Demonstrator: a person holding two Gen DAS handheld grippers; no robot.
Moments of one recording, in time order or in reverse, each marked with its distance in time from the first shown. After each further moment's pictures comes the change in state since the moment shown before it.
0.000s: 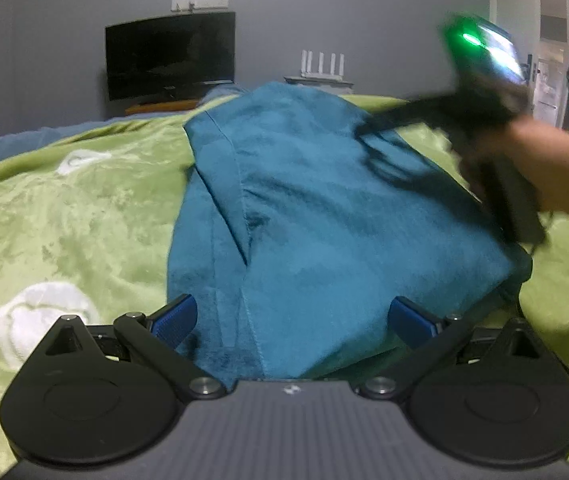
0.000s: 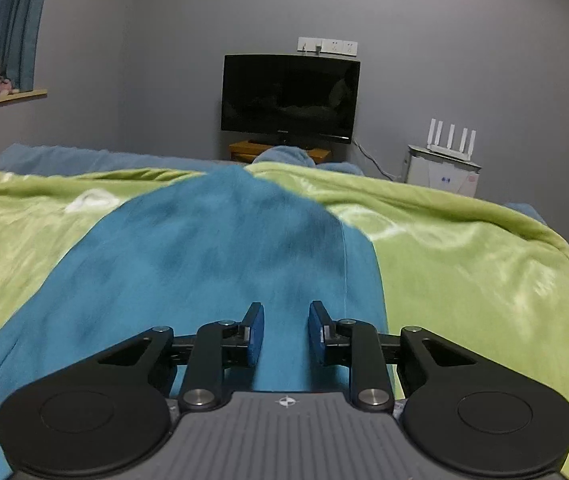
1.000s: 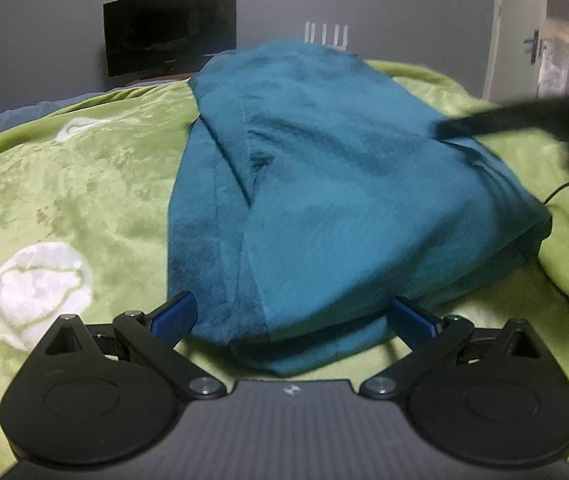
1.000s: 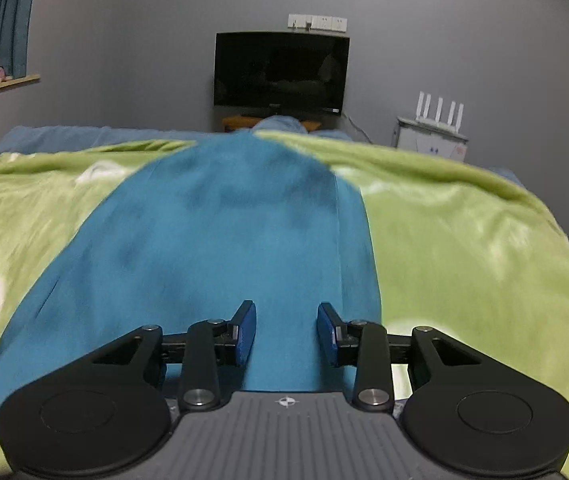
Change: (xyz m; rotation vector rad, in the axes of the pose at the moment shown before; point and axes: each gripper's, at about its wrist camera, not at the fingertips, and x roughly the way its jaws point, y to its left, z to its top) left arm 0.018 0.003 -0.026 0.016 0.085 0.038; right arm -0.096 0.003 -0.067 0.047 0.086 -0.010
